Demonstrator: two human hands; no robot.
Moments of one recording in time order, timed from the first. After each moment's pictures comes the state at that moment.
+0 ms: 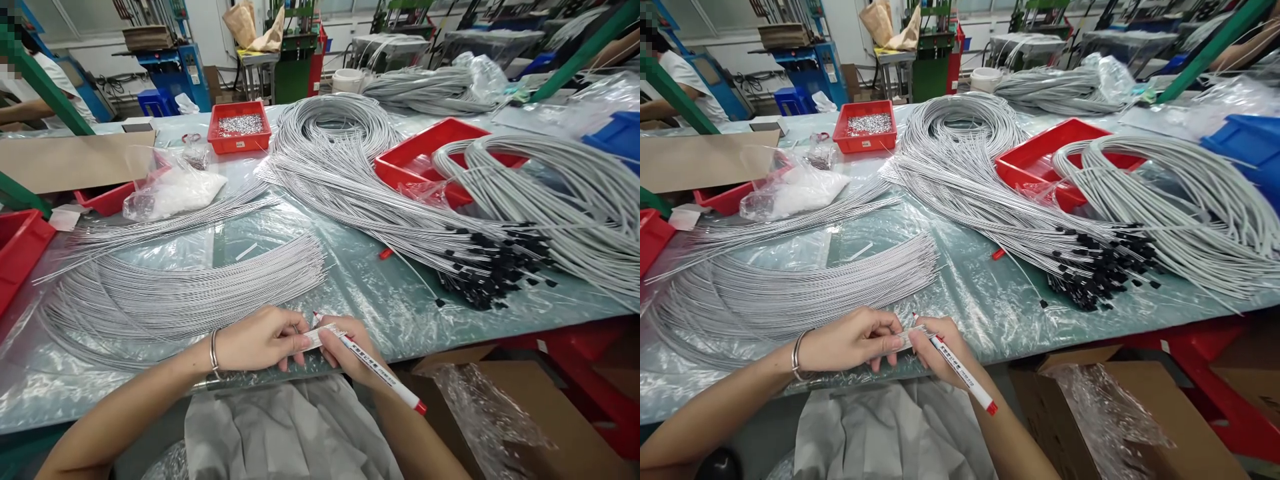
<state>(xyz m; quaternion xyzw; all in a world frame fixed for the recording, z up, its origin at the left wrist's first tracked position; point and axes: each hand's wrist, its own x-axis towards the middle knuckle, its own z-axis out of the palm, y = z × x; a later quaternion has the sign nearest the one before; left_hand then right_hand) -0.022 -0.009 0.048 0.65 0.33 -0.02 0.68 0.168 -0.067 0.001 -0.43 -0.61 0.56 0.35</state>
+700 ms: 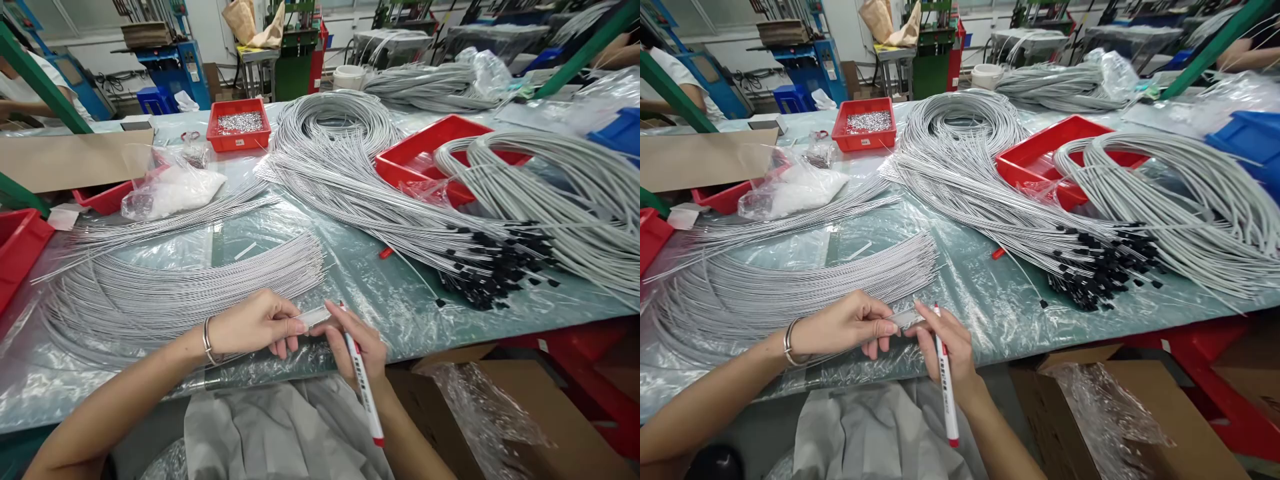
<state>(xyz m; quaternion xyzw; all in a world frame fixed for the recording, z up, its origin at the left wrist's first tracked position) -0.023 0.004 0.046 0.57 0.34 0.03 0.75 0.165 -0.076 -0.005 -0.48 -0.68 0.27 0.49</state>
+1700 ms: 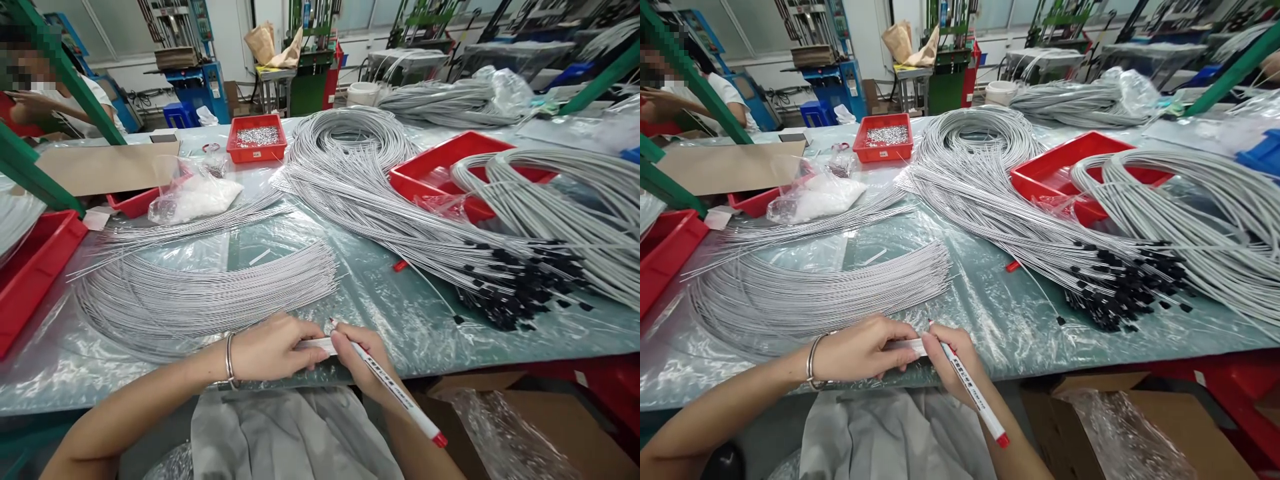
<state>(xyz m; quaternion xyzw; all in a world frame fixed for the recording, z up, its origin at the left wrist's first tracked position) -0.020 -0.013 0.061 0.74 0.33 0.00 0.58 0.168 -0.069 0.001 -0.48 -0.66 0.46 0.35</state>
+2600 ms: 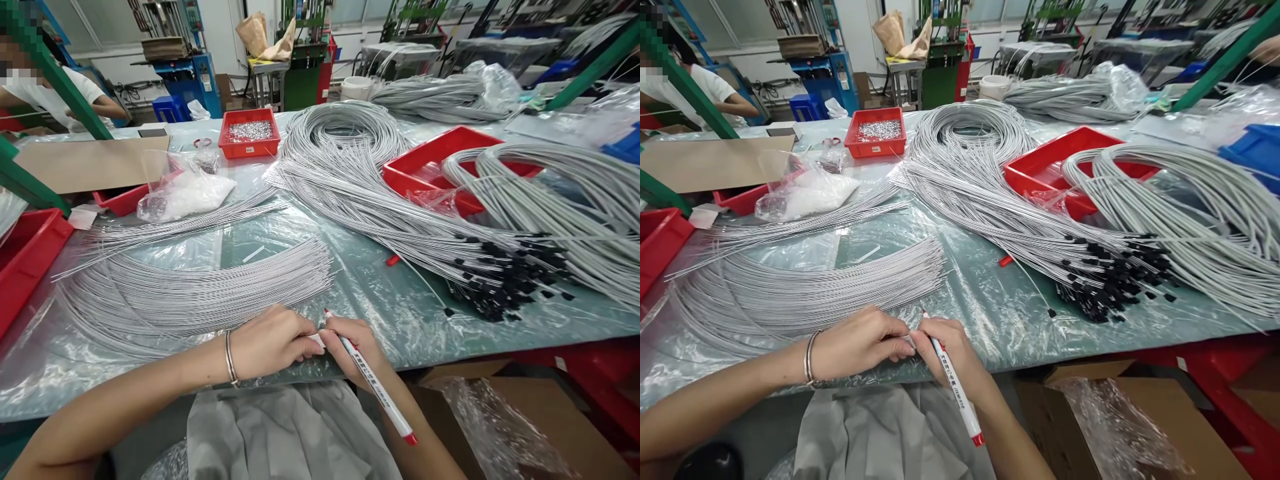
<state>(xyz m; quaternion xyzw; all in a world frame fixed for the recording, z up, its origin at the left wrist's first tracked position) -0.014 -0.008 0.059 0.76 0.34 0.00 0.55 0.165 -0.056 0.014 -0.43 -0.75 0.35 0.36</state>
